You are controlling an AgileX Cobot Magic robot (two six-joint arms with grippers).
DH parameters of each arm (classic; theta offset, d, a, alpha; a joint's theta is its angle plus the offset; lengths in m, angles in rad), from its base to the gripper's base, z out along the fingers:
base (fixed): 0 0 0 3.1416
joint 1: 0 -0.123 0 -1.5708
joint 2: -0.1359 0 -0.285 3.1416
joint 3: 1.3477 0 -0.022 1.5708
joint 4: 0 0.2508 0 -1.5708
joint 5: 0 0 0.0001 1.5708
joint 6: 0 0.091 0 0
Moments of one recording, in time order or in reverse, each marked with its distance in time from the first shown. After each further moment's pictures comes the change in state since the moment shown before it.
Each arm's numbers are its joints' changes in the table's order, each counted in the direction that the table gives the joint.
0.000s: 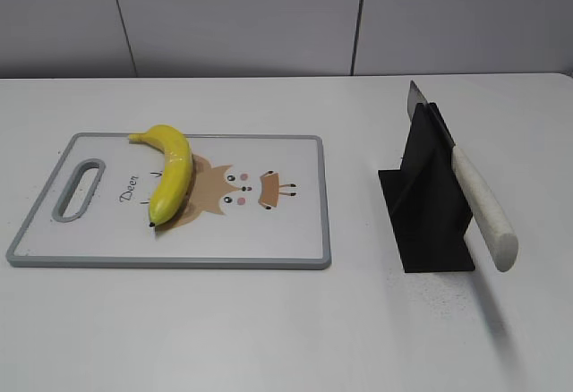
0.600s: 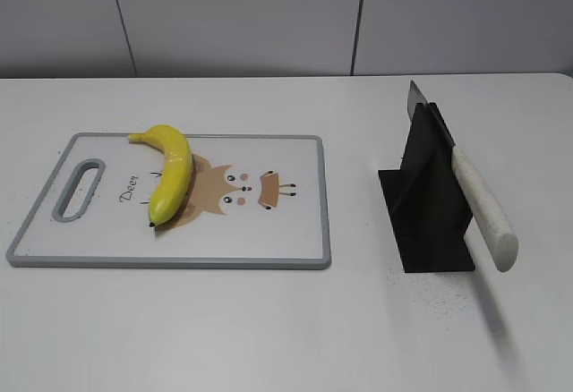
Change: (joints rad) left arm 0.000 0.000 0.000 0.000 0.000 0.000; right arm 0.000 0.000 0.000 0.000 0.000 0.000
